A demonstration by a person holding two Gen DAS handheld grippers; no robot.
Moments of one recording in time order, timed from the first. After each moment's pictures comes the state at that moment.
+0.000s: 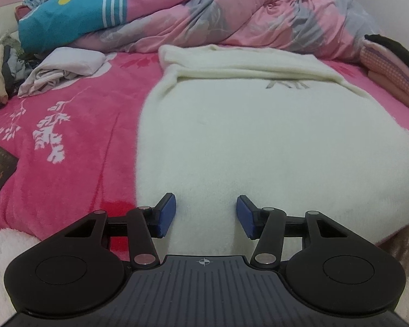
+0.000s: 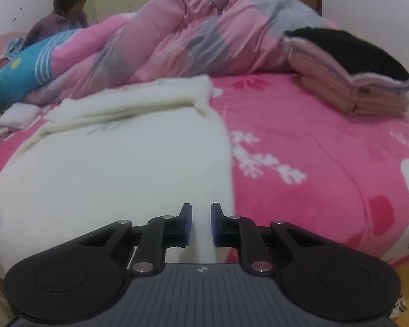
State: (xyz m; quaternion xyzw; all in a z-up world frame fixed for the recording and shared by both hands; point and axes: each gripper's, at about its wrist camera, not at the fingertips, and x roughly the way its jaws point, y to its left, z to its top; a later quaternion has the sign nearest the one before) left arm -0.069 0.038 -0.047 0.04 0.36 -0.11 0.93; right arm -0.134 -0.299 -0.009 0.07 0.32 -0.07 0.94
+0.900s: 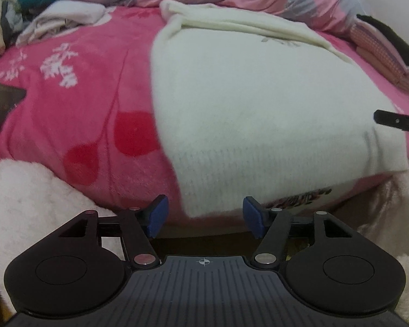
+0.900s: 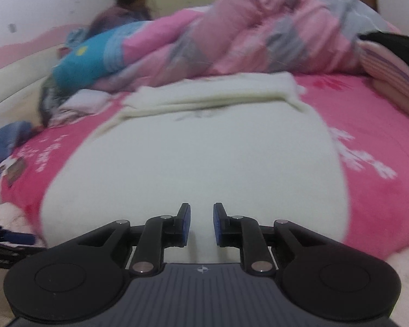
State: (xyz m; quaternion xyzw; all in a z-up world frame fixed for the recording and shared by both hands) left arm -0.108 0.077 -0.061 0.00 0.44 -0.15 0.89; right arm -0.142 -0.230 -0.008 0.08 0.32 0.08 0.94
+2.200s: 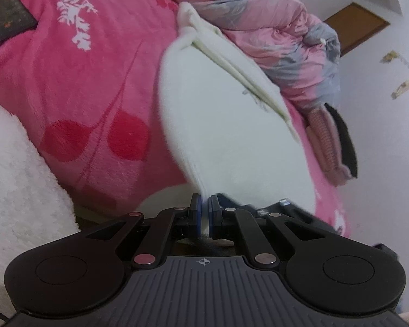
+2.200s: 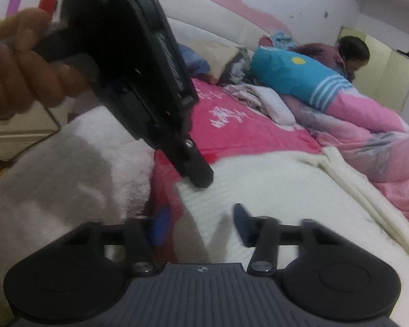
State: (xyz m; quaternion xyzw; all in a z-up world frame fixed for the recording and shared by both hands) left arm -0.090 0.150 -0.043 -0.29 0.44 -0.23 0.82; right arm -0.176 -0.026 -0.042 -0.26 0.19 0.35 0.88
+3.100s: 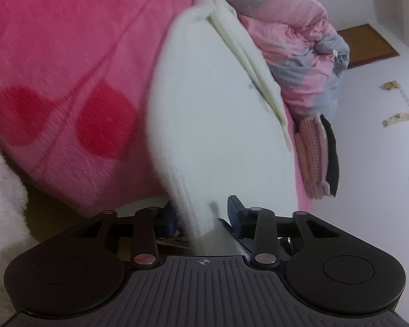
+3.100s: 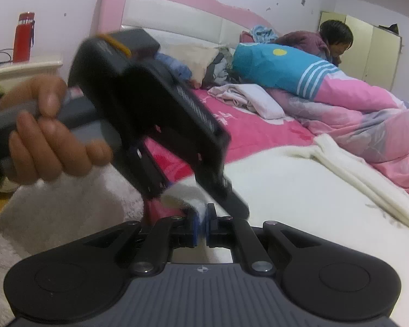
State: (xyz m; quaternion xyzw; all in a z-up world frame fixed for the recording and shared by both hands) left arm -0.041 0.141 -0.082 -0.38 0.48 -0.26 0.74; right arm -0.159 -0.038 -0.033 -0.19 0.20 0.35 0.90
